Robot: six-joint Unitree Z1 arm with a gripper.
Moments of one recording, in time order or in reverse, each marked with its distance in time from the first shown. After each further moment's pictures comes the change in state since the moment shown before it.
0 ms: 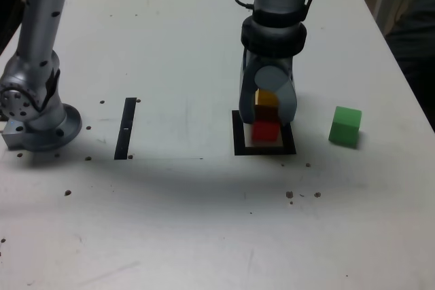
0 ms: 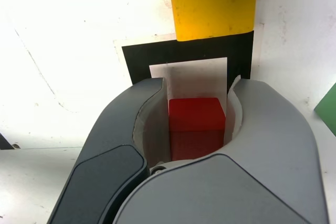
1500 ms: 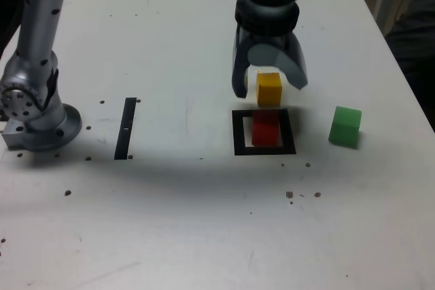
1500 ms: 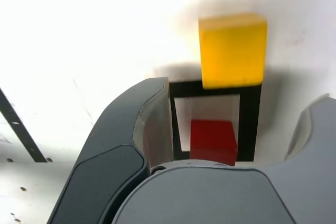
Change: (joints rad) arm 0.073 -0.014 -0.061 0.107 0.089 0.058
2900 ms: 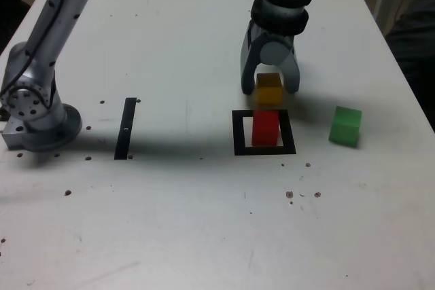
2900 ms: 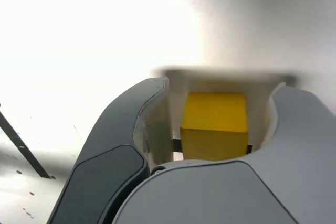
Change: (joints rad) arm 0.137 0.187 -0.163 0.082 -0.040 0.118
